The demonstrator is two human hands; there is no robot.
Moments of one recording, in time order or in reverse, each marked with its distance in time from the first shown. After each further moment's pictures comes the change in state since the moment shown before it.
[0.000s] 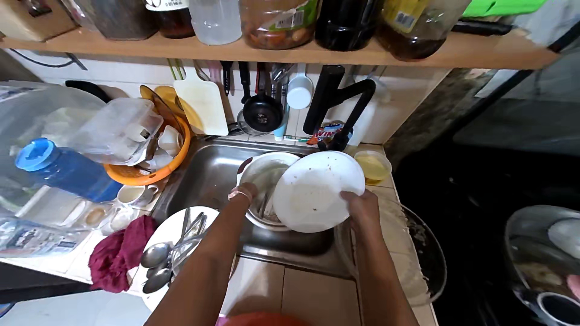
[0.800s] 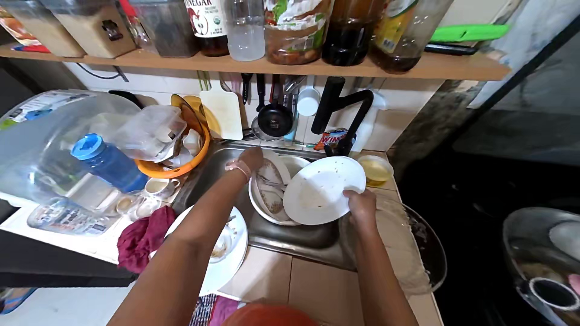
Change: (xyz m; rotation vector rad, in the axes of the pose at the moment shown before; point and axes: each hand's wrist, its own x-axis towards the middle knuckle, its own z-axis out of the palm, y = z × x) left_hand -0.063 -0.019 -0.081 -0.093 0.378 0.213; right_hand -0.017 0.007 0.005 0.006 0.038 -0.043
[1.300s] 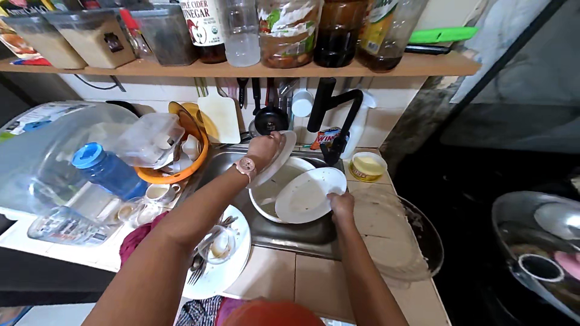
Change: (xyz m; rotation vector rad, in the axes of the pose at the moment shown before) left_hand -0.043 0.047 -0.018 0.331 0.353 0.191; right_hand 0.001 0.038 0.032 -0.077 -0.015 0.103
